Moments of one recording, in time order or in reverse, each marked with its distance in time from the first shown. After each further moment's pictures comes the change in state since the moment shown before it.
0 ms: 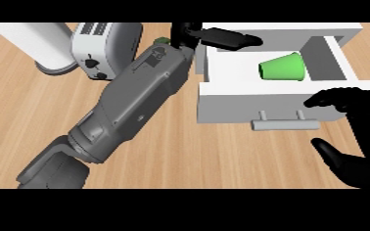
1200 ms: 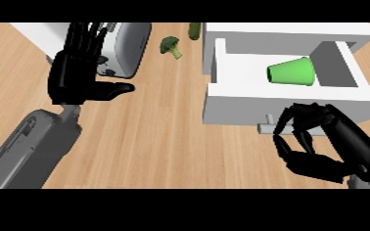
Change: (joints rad) left arm 0.753 0.435 0.118 -0.791 0.058 -0.069 0.133; right arm 0.033 -0.127 0.197 0.103 0.599 0.062 -0.152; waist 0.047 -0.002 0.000
